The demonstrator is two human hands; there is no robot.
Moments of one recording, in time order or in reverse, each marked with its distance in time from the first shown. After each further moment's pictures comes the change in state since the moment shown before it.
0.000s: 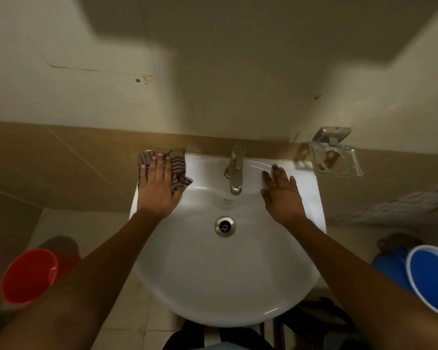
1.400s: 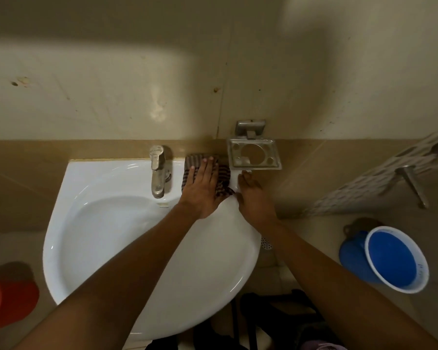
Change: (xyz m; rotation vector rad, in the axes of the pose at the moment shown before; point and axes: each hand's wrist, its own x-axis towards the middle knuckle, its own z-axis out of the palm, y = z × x) left_hand 0.044 0.260 0.023 -0.080 -0.213 0.323; right_hand -0.032 0.093 -0.014 0.186 0.047 0.028
